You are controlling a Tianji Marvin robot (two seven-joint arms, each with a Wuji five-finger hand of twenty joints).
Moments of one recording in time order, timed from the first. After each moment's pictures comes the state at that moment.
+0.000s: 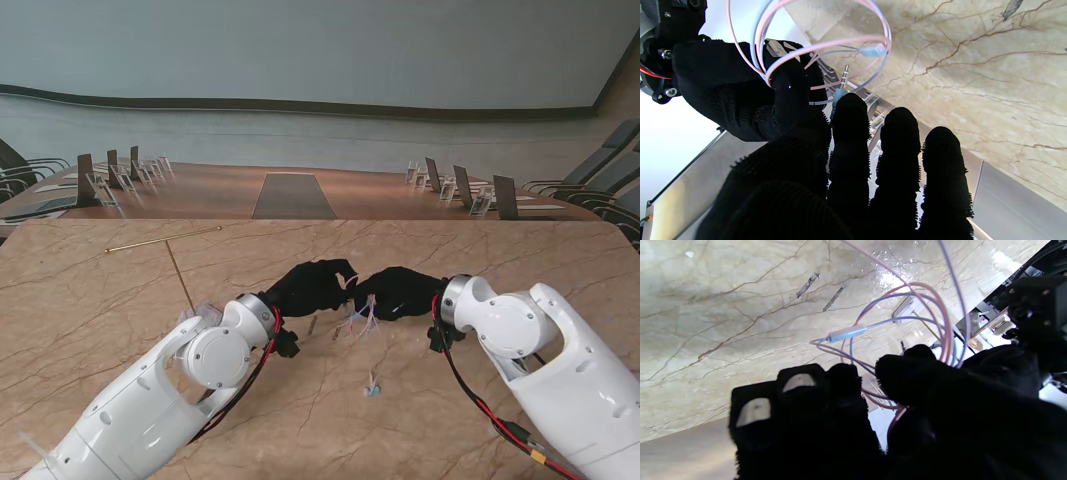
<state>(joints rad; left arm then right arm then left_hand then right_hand) 1.27 -1.16 -0.85 -1.58 0.29 -0.01 -0.03 -1.37 -0.99 1.21 -1.67 -0.41 -0.15 0.58 1.04 -0.36 0.50 -0.13 0.52 0.00 1.02 0.91 1.10 0.08 0.69 1.01 0.86 0.30 1.07 1.00 0.37 0.38 1.29 0.78 0.60 -0.58 1.22 0.33 0.79 -0.37 1.13 0.96 0.97 0.26 1.36 0.80 1.00 0.25 1.49 0.86 0.86 0.34 1.82 0.78</state>
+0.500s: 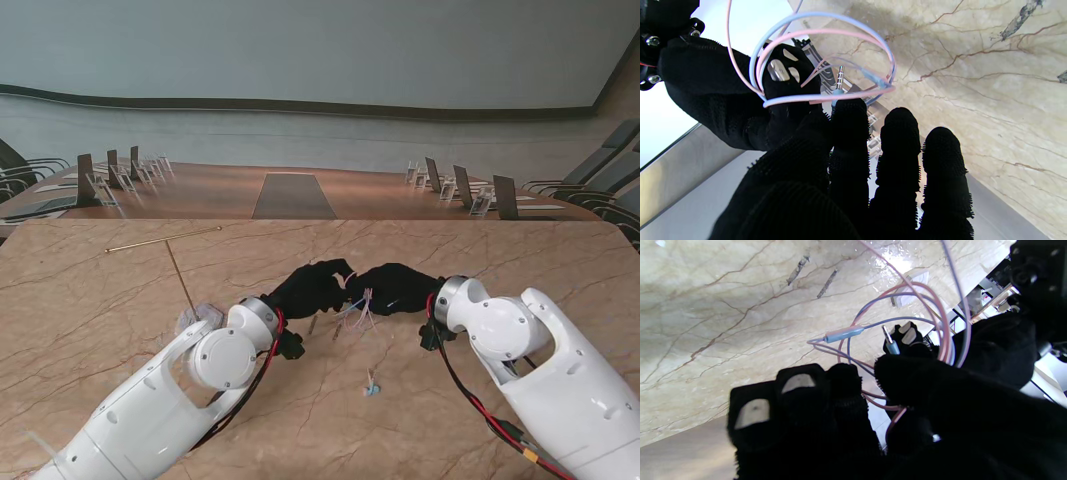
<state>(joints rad) 1.27 -1.18 -0.83 -1.54 0.21 0.03 0.01 -1.37 -1.01 1.19 -1.66 -0.39 -0.10 0.50 1.12 -0.32 0.40 -0.13 0.48 0.03 1.05 0.93 1.10 0.08 0.71 0.99 0.86 0.30 1.07 1.00 0.37 0.38 1.29 0.78 0.60 -0.59 1.24 0.33 0.80 -0.34 1.15 0.93 0.99 0.26 1.36 0.79 1.02 0.25 1.49 0.85 0.88 0.35 1.82 0.77</state>
